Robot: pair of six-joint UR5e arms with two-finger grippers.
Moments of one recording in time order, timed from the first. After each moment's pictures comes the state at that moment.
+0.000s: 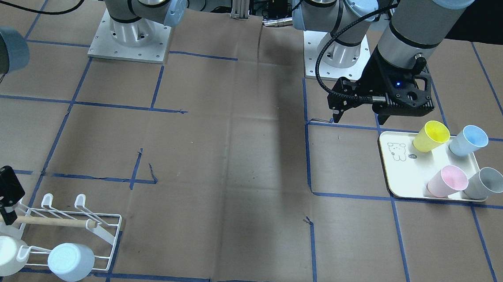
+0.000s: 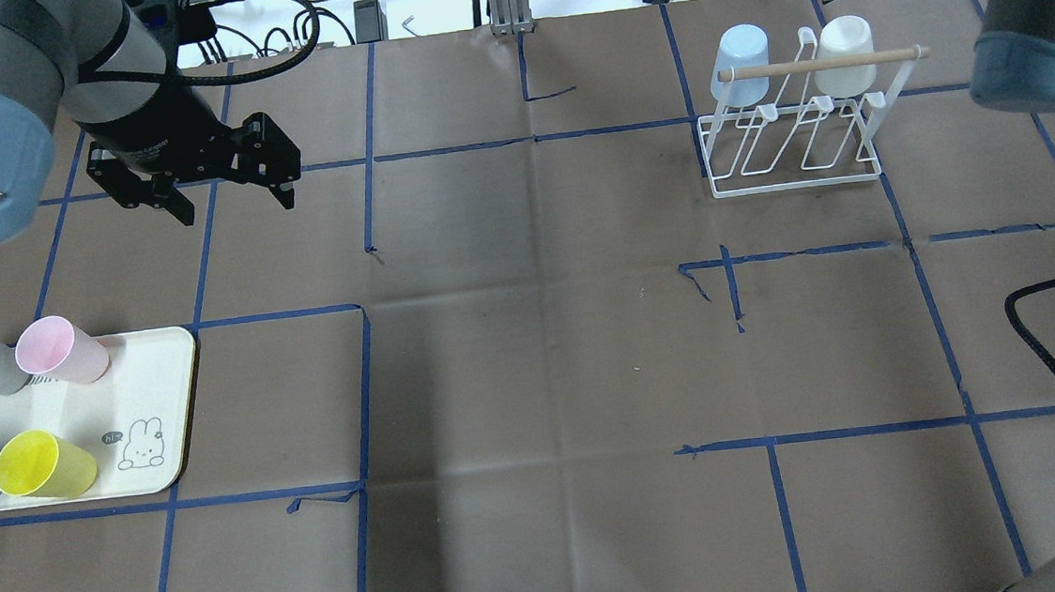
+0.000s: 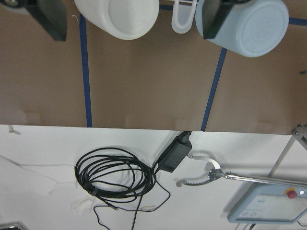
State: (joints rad) left arm -1.55 -1.59 -1.61 -1.46 1.57 -0.02; right arm 1.29 -1.27 1.64 -2.47 -1.35 -0.28
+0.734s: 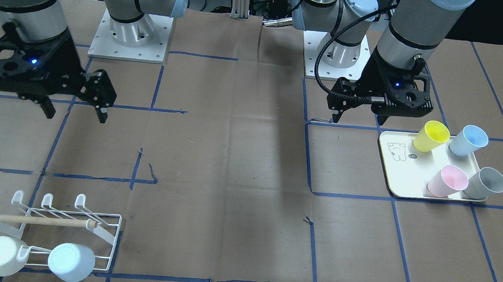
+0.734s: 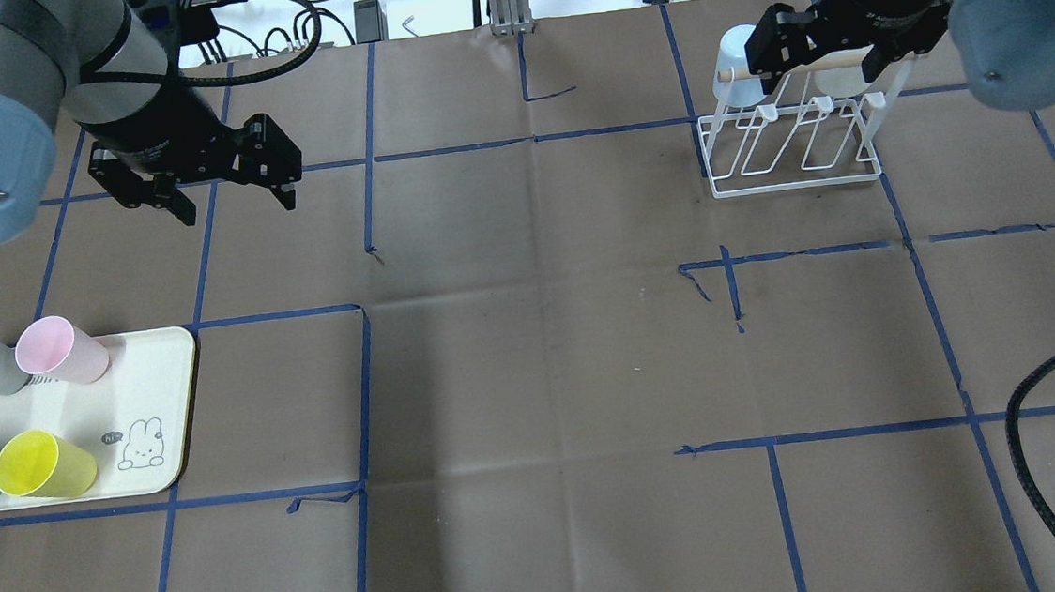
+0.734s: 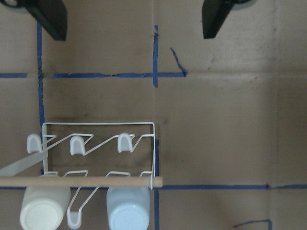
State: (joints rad) left arm -1.55 -1.59 -1.61 -1.46 1.57 -0.01; right arm 1.55 -1.55 1.63 -1.84 -1.57 -0.04
